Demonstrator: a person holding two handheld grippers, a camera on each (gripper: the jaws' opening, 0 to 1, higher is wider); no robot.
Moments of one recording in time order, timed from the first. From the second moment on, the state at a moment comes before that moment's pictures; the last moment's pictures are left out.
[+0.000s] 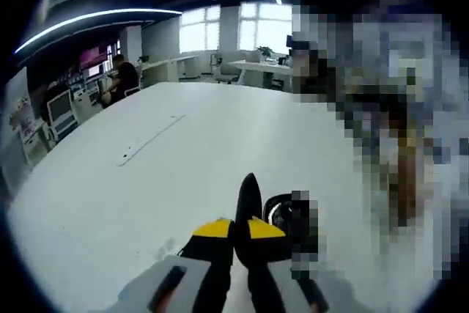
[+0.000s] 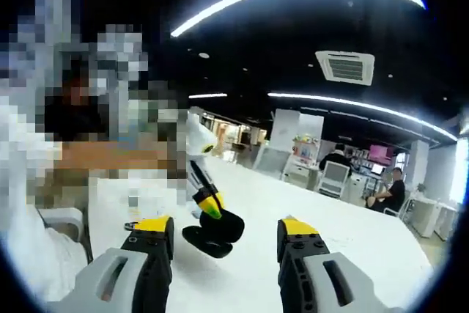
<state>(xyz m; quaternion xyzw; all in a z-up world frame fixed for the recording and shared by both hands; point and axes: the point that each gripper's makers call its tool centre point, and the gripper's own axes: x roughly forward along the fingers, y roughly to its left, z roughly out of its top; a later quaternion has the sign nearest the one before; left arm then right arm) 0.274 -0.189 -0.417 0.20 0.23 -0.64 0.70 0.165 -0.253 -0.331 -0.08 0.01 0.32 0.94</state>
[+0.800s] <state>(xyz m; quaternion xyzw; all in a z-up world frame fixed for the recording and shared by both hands) 0.187 -0.167 -0.388 0.28 0.14 -0.72 0.62 0.165 -0.173 -0.392 0.07 0.11 0.48 0.87</state>
